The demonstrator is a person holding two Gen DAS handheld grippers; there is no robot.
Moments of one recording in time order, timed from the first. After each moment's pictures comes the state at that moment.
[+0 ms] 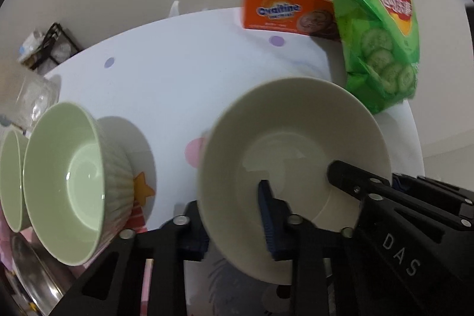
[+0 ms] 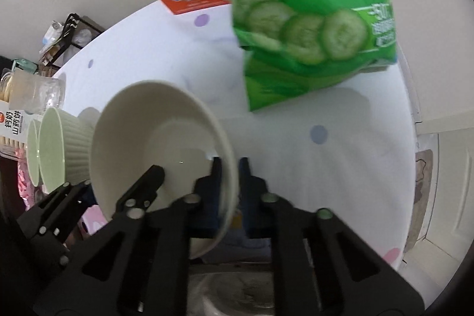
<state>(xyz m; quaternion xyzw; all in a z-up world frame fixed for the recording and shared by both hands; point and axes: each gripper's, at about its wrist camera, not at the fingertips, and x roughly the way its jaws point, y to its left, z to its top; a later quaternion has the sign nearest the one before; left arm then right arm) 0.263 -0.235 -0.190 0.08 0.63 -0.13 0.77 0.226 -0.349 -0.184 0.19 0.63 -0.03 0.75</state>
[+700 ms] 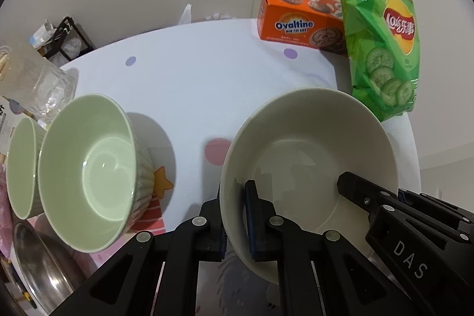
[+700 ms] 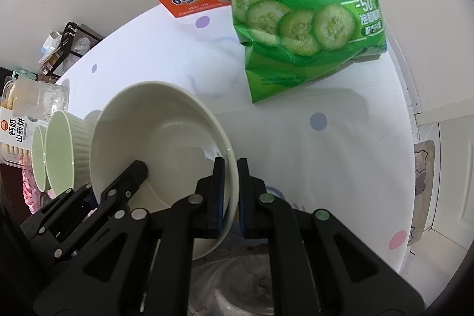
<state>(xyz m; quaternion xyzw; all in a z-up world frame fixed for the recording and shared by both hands) 0.246 -0.220 -0.166 0.06 0.61 -0.12 0.78 0.214 -0.342 -0.171 0.21 0.62 -0.04 0.76</state>
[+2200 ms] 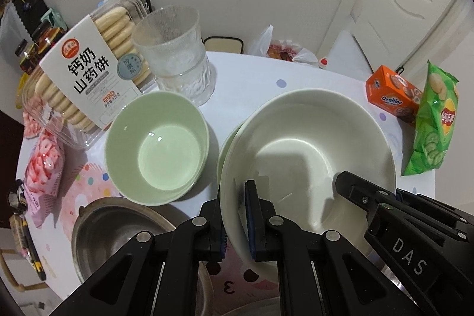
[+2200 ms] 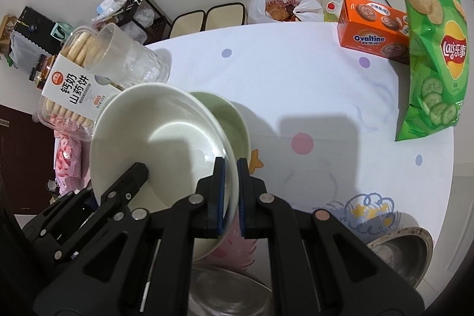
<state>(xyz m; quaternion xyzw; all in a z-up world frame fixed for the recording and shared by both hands) 0.255 -0.067 -0.116 -0.01 0.59 -0.01 0.81 0.251 -0.194 -0.125 0.14 0.61 0.07 0.78</state>
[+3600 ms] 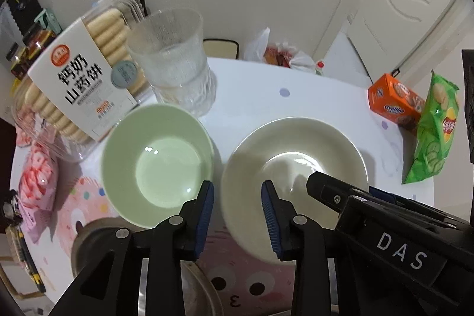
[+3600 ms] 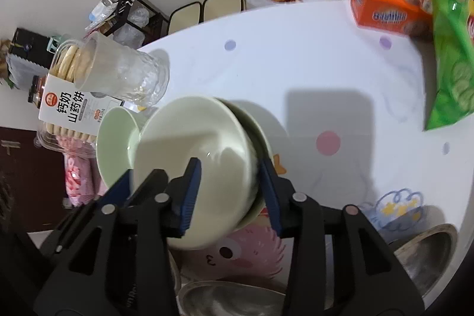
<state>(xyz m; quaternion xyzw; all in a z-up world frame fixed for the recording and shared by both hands) 0.271 -0.053 -0.116 -0.01 0.58 -0.03 0.81 0.272 -0.187 -0.136 0.19 0.63 0.07 0.75</state>
